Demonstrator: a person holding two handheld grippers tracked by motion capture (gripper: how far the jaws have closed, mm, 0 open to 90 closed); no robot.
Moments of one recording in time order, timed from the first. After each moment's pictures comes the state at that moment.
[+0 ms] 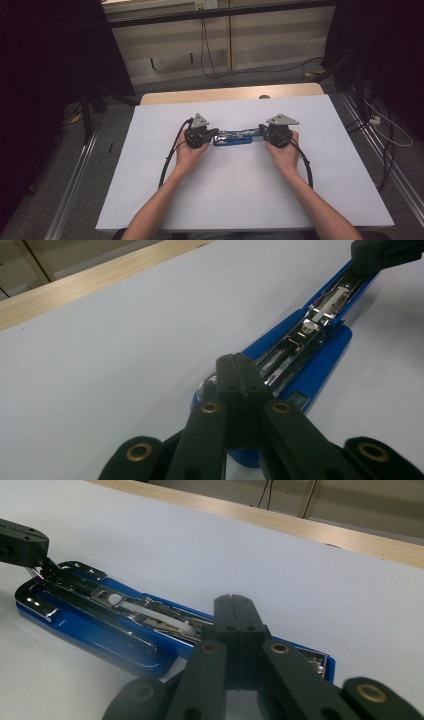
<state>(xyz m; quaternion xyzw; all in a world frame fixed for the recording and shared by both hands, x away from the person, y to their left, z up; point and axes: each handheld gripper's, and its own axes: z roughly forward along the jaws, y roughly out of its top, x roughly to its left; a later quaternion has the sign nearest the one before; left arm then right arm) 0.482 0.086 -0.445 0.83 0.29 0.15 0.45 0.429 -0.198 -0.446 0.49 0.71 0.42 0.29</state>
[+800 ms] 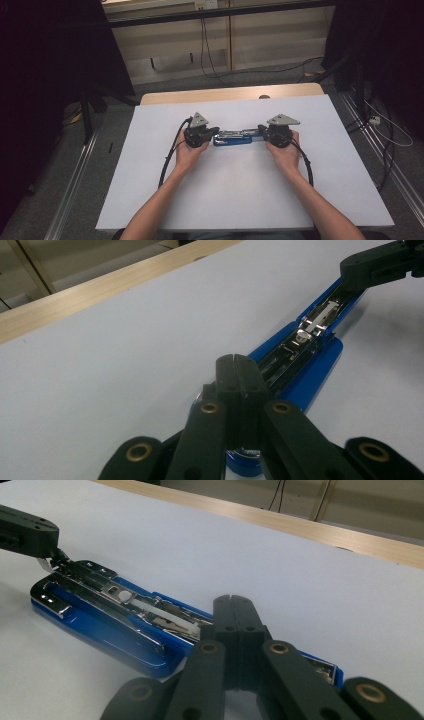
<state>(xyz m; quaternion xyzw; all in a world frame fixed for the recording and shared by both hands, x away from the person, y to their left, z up) 0.481 0.086 -0.440 0.82 0.28 0.15 0.47 0.430 -0.200 -0.446 0.47 0.72 0.43 0.28</state>
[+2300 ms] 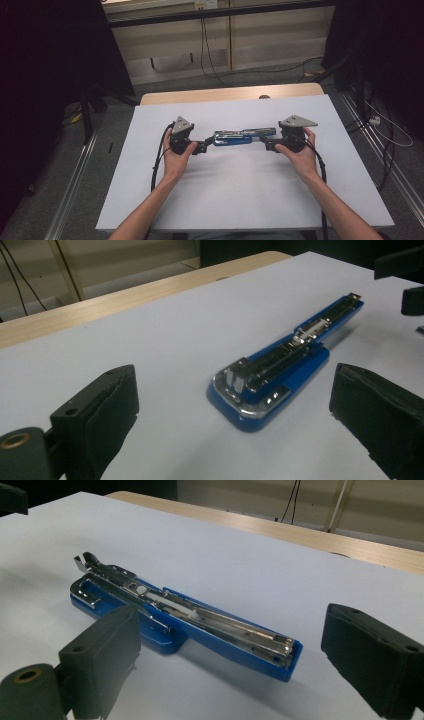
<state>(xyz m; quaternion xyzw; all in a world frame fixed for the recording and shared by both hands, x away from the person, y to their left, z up) 0.448 0.128 -0.423 0.79 0.32 0.17 0.50 0.408 -0.231 -0.432 0.46 0.72 0.46 0.26</state>
